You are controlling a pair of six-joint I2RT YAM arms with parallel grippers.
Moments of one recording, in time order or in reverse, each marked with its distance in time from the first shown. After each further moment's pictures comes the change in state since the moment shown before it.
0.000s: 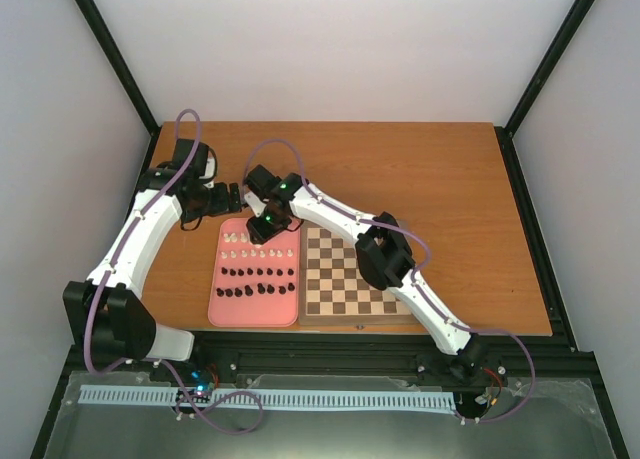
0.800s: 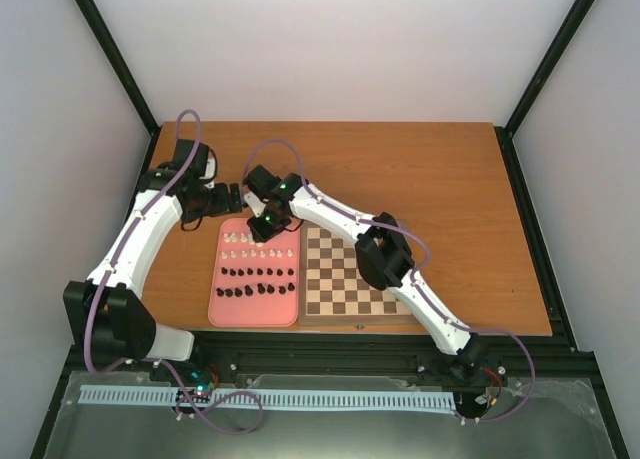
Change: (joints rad) left arm 0.000 0.000 -0.006 0.007 0.005 0.000; right arm 0.000 0.006 0.008 0.000 -0.005 0.004
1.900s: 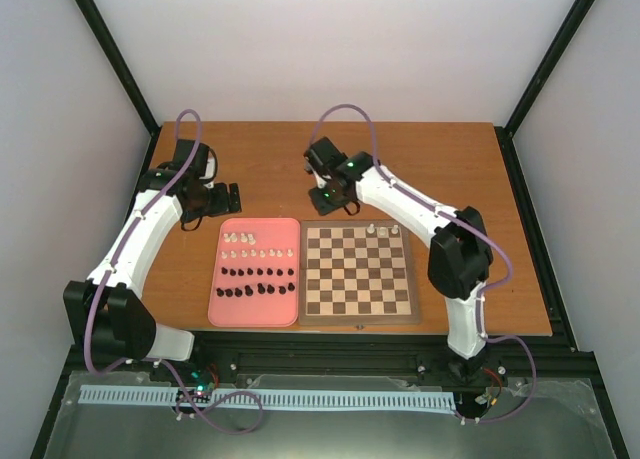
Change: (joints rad) left arm 0.000 0.000 0.000 0.000 -0.019 0.000; right arm -0.152 -0.563 -0.543 0.066 0.393 0.022
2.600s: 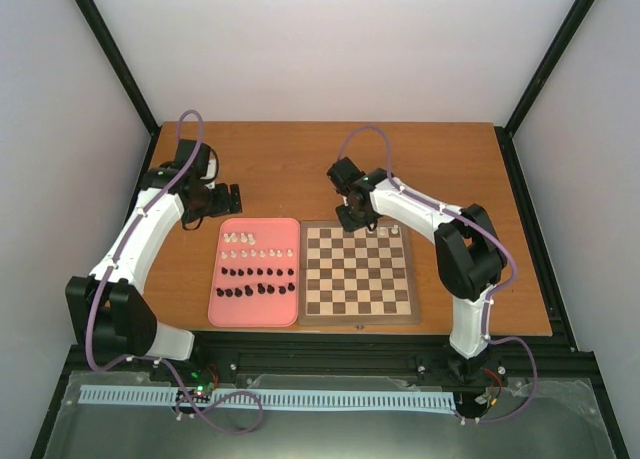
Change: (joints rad) left arm 0.000 0.018 0.000 0.000 0.003 0.000; right arm -0.106 -0.081 -0.349 0.070 0.101 0.030
